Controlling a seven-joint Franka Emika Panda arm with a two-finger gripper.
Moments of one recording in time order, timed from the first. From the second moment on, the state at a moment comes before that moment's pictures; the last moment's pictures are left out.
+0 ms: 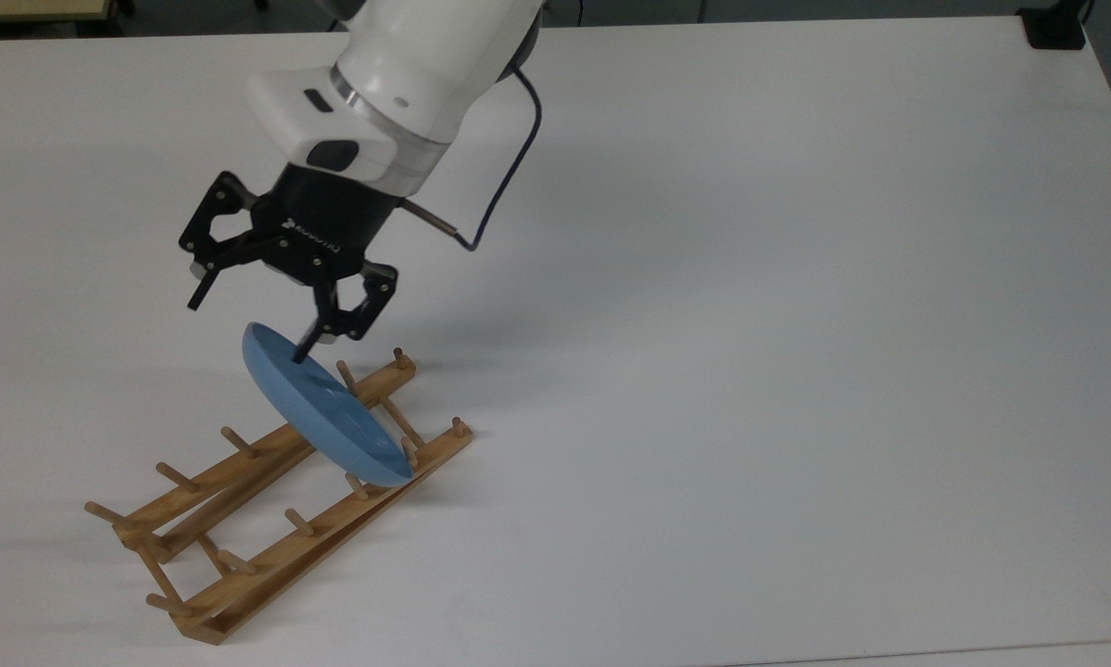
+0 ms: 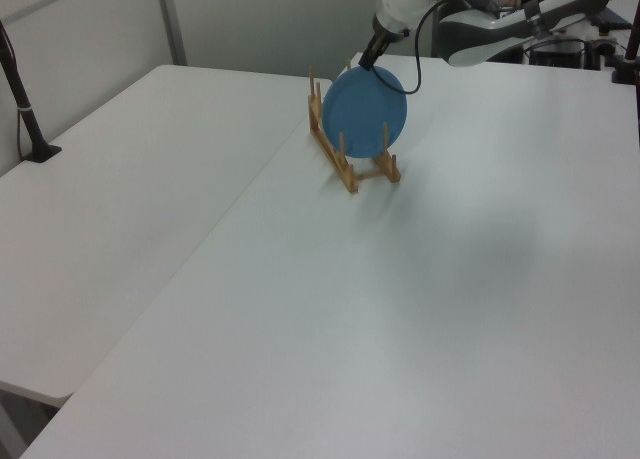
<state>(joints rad) 0.06 0.39 -0.07 -1.49 -0.86 2.31 0.59</state>
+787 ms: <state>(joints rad) 0.10 0.30 -0.06 -1.49 -0.21 2.06 0.34</state>
